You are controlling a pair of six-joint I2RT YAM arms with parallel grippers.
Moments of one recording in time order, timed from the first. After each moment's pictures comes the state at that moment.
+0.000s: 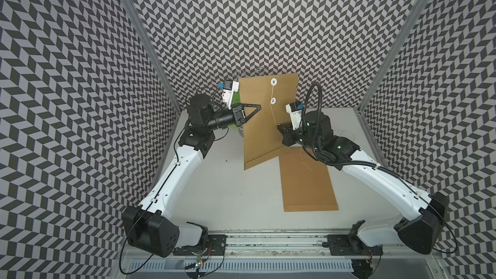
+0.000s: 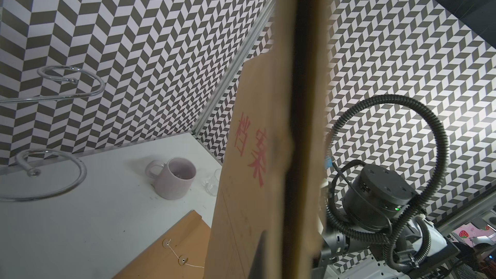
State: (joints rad) left arm -0.29 1.35 1.34 0.07 0.92 -0.67; right arm 0.70 1.39 1.35 -0.33 -0.05 0.30
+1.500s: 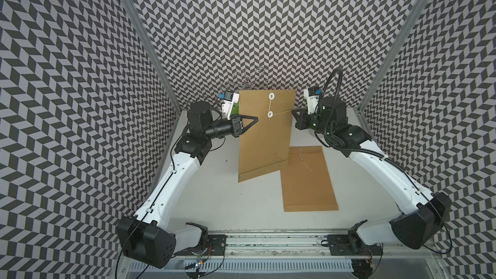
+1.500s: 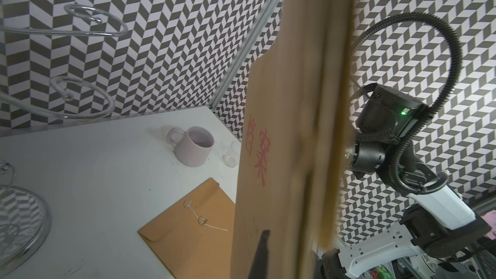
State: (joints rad) left arm -0.27 1.27 1.26 -0.14 0.89 -0.51; right arm 0.51 1.43 1.46 -0.37 -0.10 0.31
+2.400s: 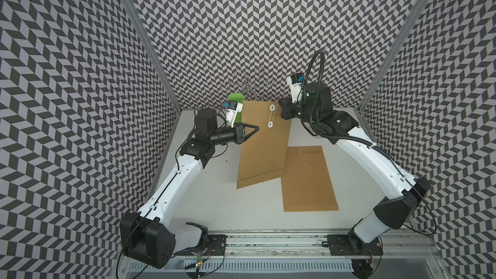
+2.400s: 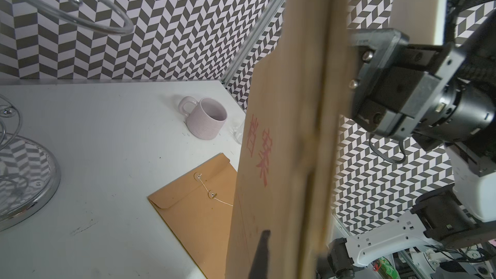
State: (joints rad) left arm -0.29 1.27 1.16 -0.16 0.87 -0.48; right arm 0.63 1.63 1.84 -0.51 0.01 0.24
